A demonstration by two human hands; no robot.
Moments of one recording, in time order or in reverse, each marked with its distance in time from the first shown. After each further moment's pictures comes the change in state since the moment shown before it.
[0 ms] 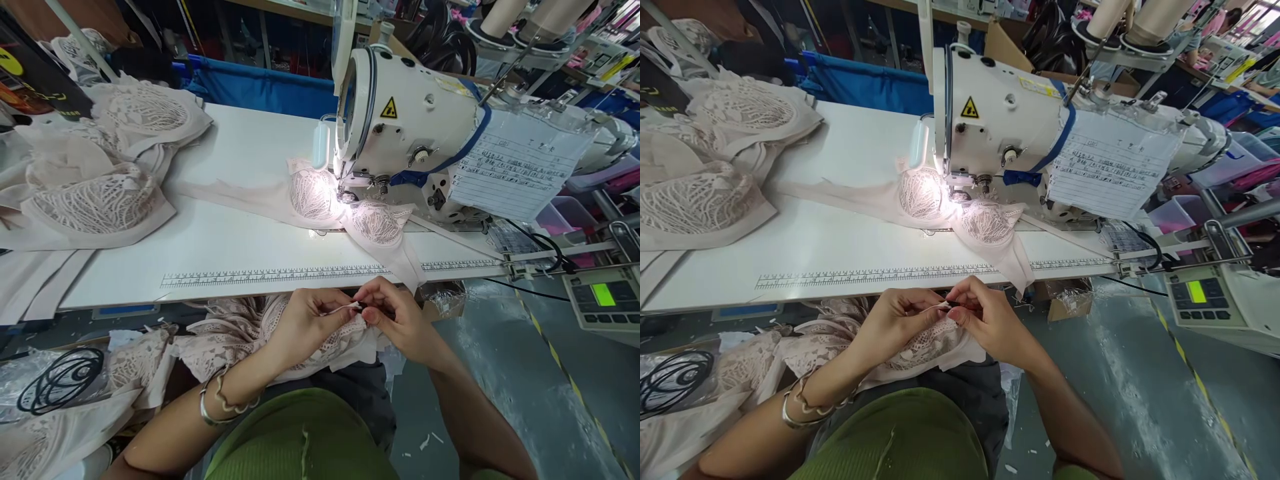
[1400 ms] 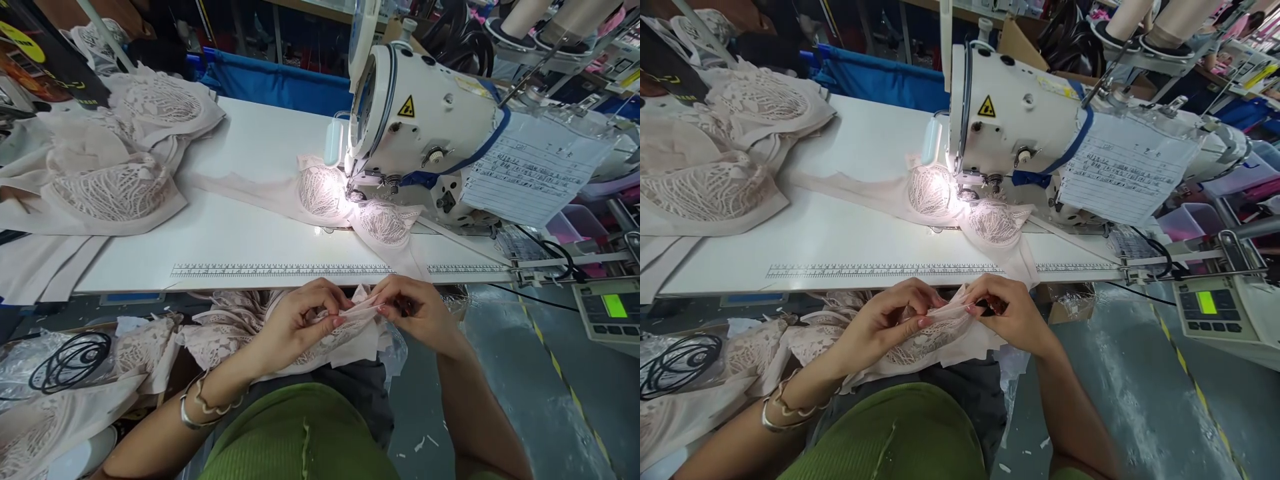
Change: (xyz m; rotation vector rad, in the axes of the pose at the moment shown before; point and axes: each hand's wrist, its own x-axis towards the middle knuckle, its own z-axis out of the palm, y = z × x) left_hand -0.017 -0.010 -0.027 0.205 -0.057 0.400; right_hand 0.007 -0.001 -0.020 -0.142 -0.005 -0.242
